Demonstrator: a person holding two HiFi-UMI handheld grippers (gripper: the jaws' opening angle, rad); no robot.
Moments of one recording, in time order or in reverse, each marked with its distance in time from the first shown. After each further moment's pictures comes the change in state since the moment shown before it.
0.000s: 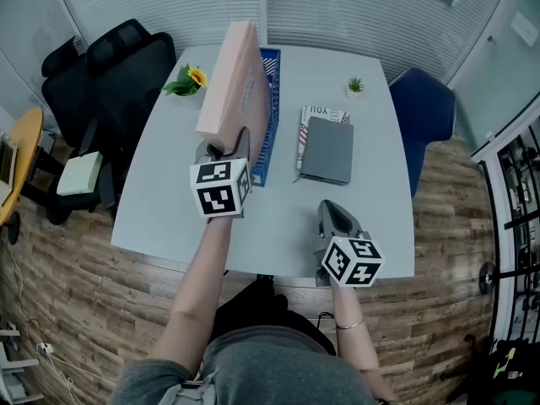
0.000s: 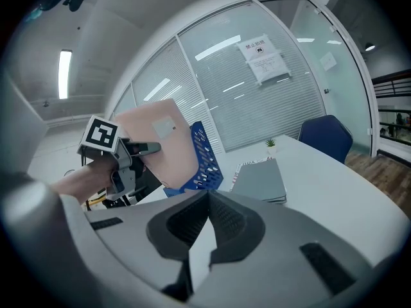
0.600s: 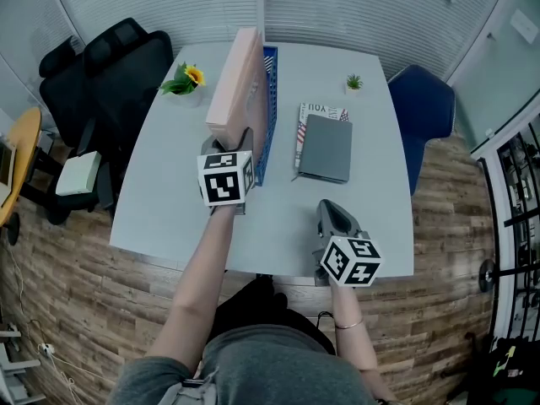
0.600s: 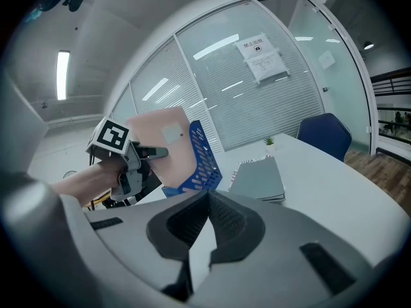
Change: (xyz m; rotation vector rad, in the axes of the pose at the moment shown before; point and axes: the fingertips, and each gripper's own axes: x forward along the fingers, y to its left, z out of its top) left arm 0.022 -0.006 -0.022 0.005 0.111 -0.006; right arm -0.002 -0.003 -0.003 0.012 0.004 -0.006
